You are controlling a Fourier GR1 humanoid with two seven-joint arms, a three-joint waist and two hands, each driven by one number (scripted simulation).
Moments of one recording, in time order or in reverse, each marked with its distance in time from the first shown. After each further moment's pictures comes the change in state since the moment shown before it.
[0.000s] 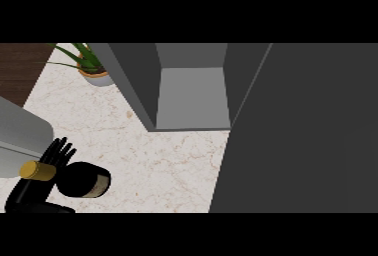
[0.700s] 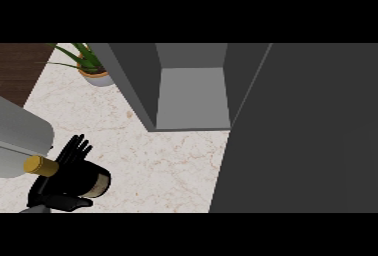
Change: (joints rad) left arm -0.086 -0.009 -0.079 0.163 -0.017 0.036 -0.085; right arm 0.040 -0.046 0.033 0.003 -0.002 -0.032 -0.060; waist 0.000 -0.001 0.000
